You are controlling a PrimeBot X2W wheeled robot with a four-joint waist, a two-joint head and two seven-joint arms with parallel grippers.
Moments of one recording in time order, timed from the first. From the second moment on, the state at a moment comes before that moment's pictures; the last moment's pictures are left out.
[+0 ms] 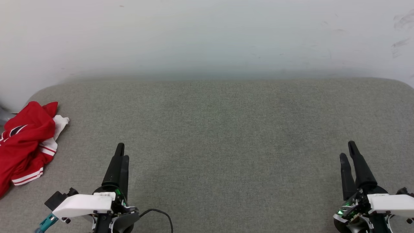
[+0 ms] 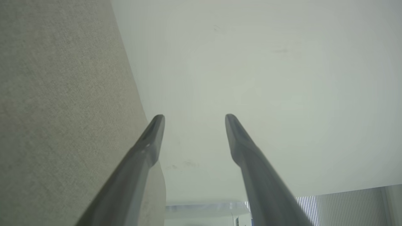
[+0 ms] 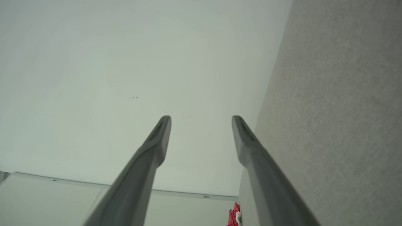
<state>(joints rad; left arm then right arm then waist) -0.06 0.05 0.01 0.14 -1.58 -0.13 0.01 -0.04 -0.05 -0.07 0.14 1.60 0.13 0.02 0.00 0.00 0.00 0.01</state>
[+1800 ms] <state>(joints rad) -0.03 0.06 -0.04 0.07 -0.43 -0.12 -0.16 0.01 -0.09 -0.02 0.00 0.39 0.13 -0.02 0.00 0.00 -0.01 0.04</state>
